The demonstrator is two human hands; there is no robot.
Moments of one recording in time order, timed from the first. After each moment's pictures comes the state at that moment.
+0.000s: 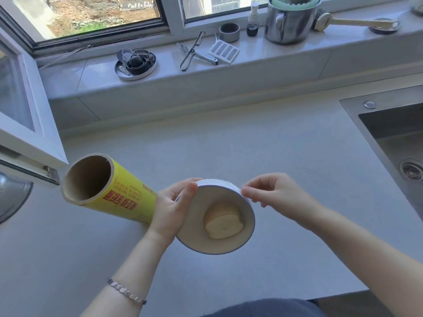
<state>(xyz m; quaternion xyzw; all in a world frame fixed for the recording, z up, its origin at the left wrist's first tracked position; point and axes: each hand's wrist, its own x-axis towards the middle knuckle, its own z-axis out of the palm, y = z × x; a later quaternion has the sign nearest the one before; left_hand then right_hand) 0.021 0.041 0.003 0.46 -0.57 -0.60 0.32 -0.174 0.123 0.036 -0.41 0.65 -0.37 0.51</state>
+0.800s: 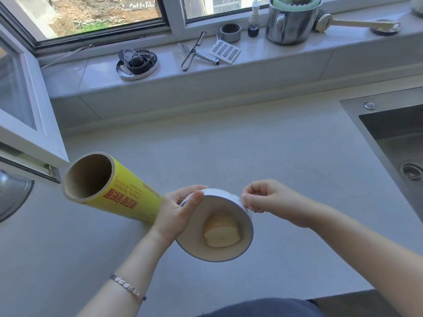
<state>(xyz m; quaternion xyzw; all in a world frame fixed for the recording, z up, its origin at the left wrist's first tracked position) 0.024 0.043 -0.004 0.43 -0.62 -0.60 0.27 -0.174 0.121 0.029 -0.41 0.63 -0.28 0.60</state>
